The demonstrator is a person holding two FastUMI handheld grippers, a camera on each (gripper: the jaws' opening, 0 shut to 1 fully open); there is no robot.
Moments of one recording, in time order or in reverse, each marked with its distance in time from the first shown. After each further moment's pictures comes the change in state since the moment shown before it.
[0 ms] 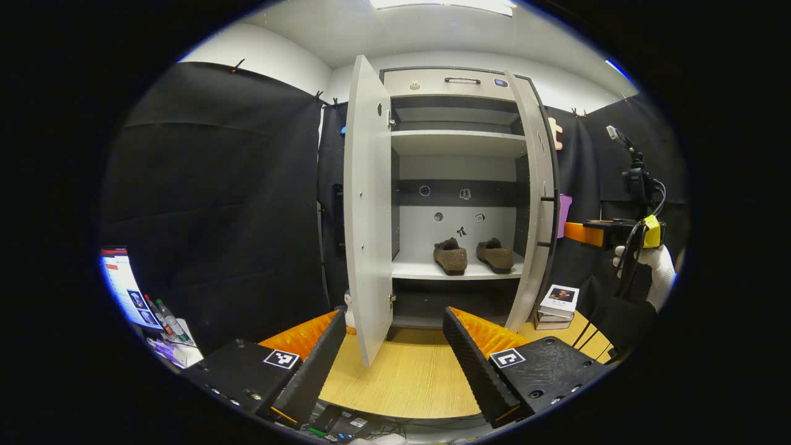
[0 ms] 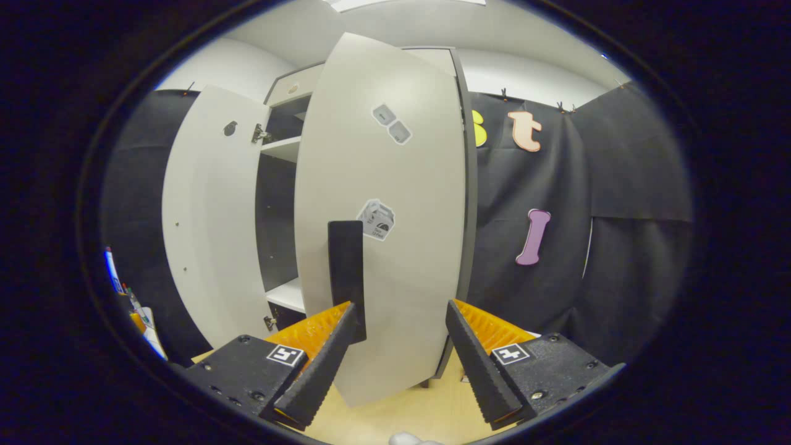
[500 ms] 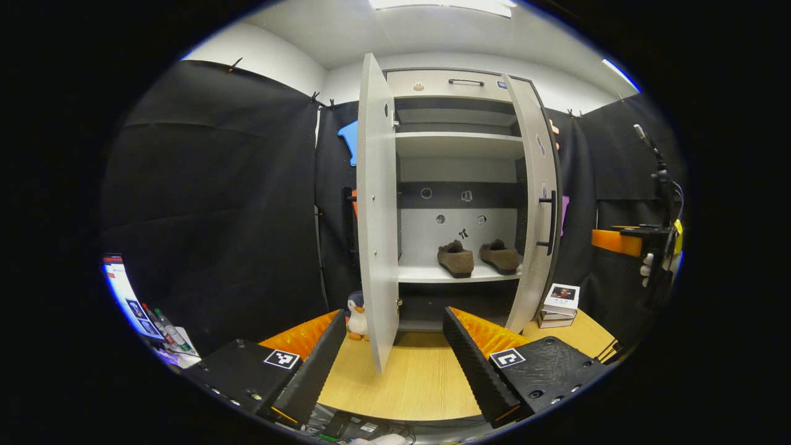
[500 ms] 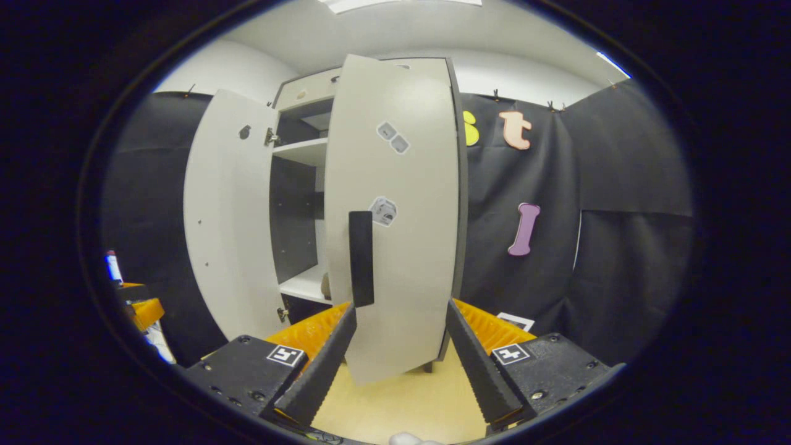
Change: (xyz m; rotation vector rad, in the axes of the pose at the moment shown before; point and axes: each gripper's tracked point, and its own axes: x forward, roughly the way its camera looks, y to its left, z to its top) left arm 0.018 0.034 0.008 0.025 -0.015 -0.043; right arm -0.078 0.017 -0.020 0.016 0.027 -0.036
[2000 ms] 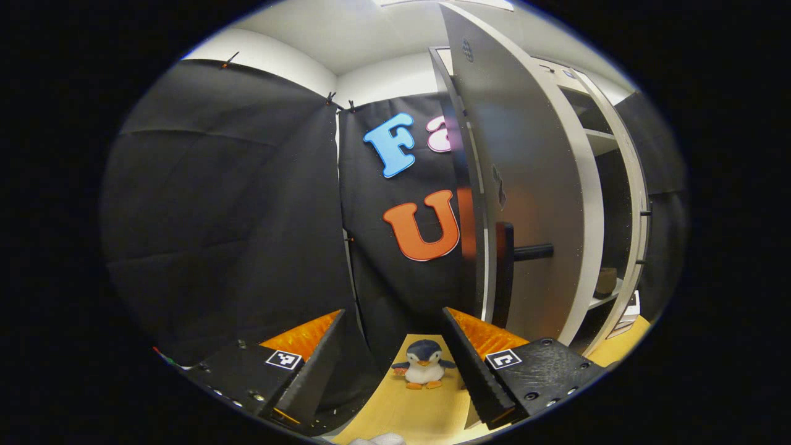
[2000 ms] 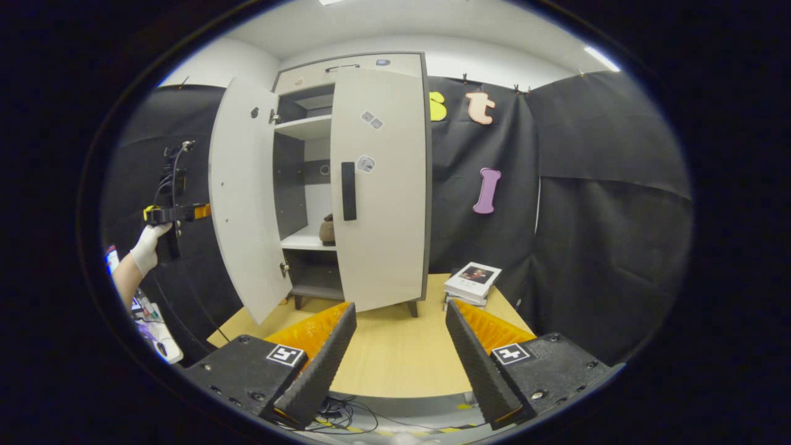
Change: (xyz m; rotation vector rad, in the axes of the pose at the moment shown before) left arm 0.186 0.153 0.061 0.064 -0.076 0.118; right arm -0.135 0.010 -0.081 0.042 0.134 -0.131
